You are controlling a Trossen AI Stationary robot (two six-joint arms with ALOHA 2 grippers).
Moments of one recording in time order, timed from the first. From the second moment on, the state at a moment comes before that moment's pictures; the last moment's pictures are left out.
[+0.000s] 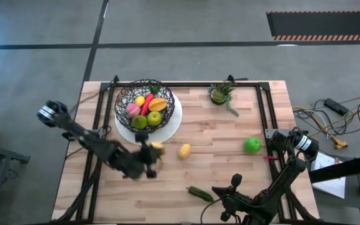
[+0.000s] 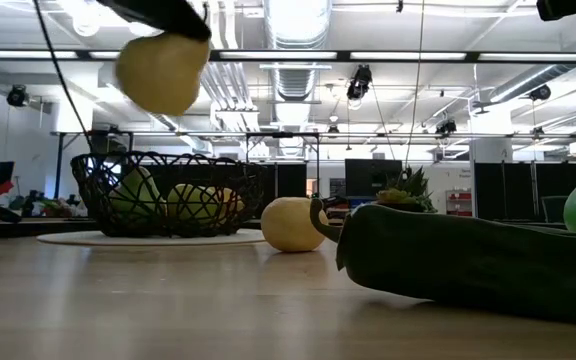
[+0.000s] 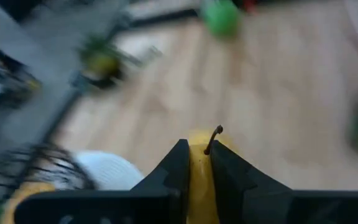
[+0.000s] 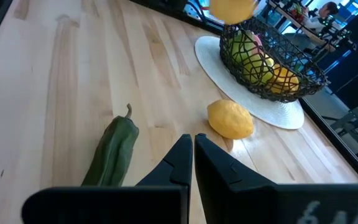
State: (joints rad) left arm -0.55 1.35 1.00 -0.38 -0.82 -0.28; right arm 0.98 1.93 1.28 -0.66 1.15 0.82
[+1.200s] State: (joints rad) left arm 0.28 1.24 0.24 0.76 -0.63 -0.23; right arm 0.98 1.93 1.28 -0.65 1.15 0.81
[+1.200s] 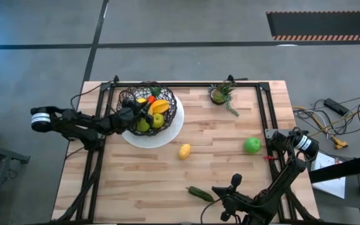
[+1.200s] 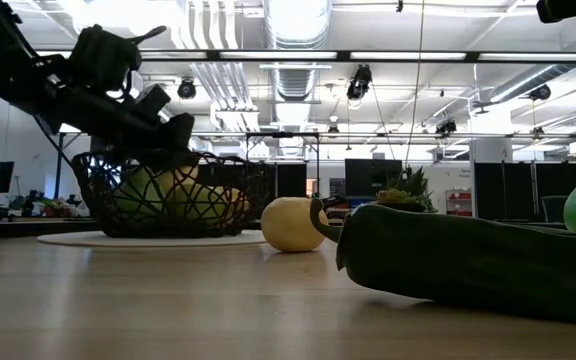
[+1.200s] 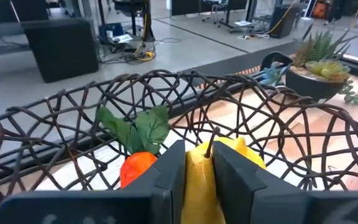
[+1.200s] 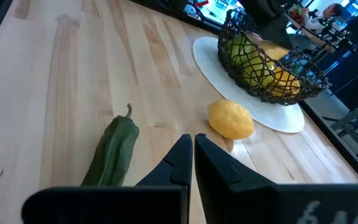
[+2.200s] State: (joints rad) left arm -0.12 0.90 0.45 0.25 -0.57 0.03; right arm 0.97 1.93 1.28 -0.65 1.15 0.78
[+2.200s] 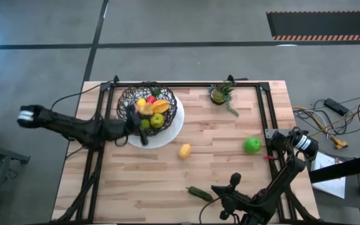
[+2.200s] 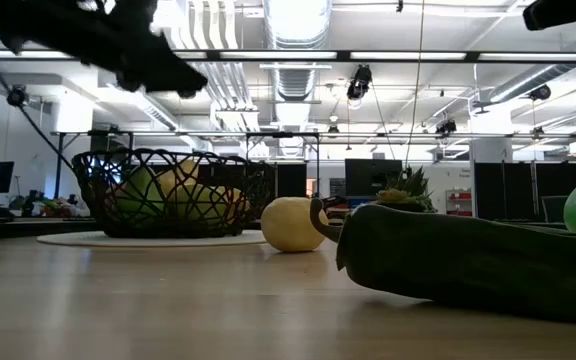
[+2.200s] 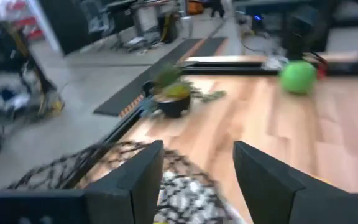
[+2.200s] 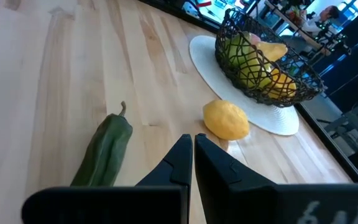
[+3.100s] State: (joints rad) left arm -0.35 1.96 1.35 -0.33 -0.56 -0.44; right arm 0.97 1.93 1.28 -0.72 1.12 0.87
